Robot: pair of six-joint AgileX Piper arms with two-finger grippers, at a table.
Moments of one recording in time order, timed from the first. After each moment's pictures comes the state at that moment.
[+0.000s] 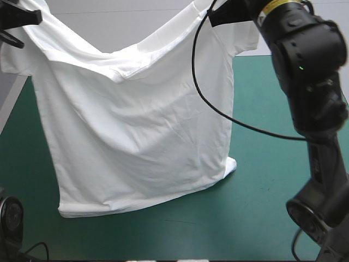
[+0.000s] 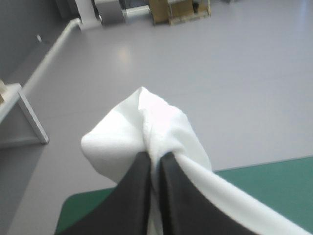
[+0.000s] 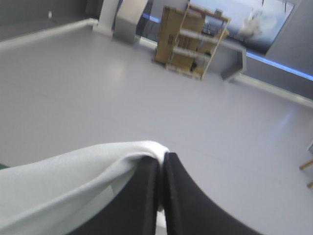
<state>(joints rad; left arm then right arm) 0.12 1.60 -2.29 -0.21 0.96 0.33 0.71 1.82 -2.77 -0.64 1.15 0.00</state>
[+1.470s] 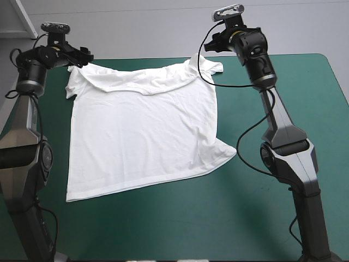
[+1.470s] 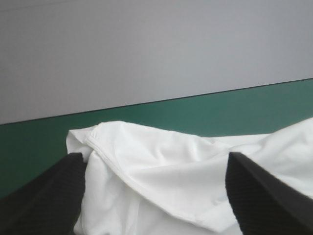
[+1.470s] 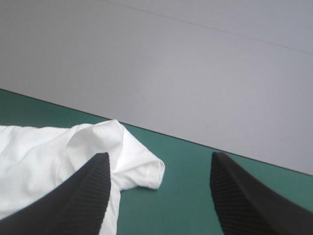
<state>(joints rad) 0.12 2.13 -2.18 -0.30 0.71 0.43 0.30 2.38 -2.78 -0.15 0.94 0.00</state>
